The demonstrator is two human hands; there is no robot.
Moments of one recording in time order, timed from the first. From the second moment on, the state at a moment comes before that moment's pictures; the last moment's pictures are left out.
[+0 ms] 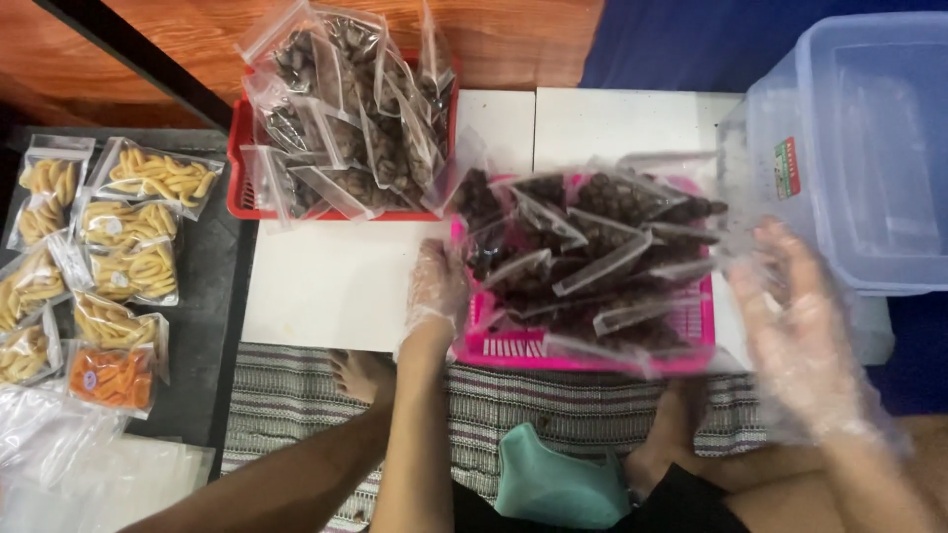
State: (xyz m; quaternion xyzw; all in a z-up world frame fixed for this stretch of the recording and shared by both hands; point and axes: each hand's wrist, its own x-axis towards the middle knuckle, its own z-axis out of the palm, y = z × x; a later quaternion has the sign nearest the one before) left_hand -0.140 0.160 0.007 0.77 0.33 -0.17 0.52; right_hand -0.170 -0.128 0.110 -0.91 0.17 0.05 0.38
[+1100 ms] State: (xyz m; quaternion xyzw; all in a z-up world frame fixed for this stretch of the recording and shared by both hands) left_hand 0.098 0.209 0.051 0.95 -0.16 0.12 0.25; right_hand -0.056 -0.126 0.064 -0.98 -0.18 -0.06 -0.05
